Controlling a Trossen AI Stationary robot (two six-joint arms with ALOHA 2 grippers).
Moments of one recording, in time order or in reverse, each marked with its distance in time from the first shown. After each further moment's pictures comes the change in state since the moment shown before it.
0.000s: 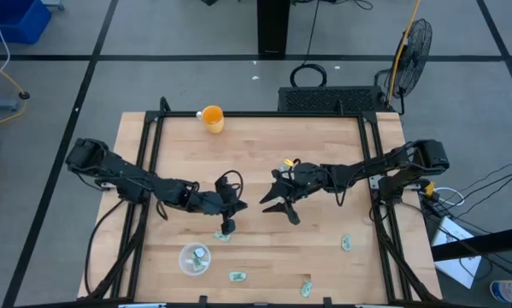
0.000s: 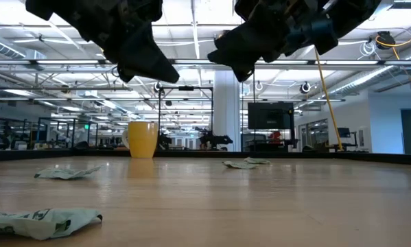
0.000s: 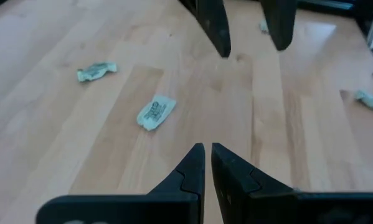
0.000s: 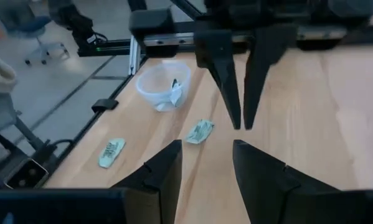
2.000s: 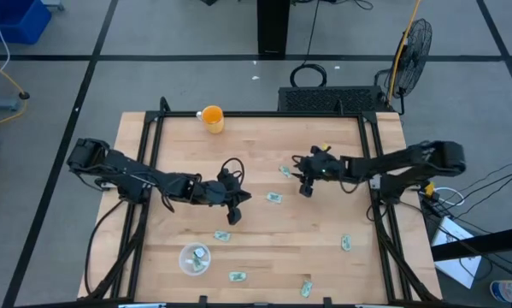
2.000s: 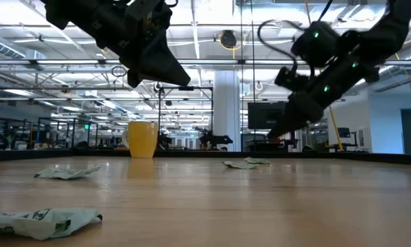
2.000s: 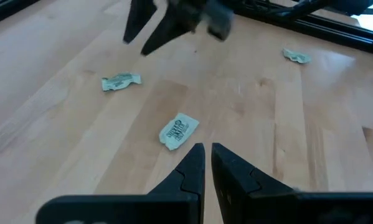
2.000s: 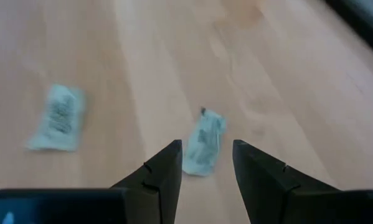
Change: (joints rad) left arm 0.088 0.013 0.000 0.061 0.021 -0.036; right arm -0.234 -0.170 -0.357 -0.134 0.468 -0.108
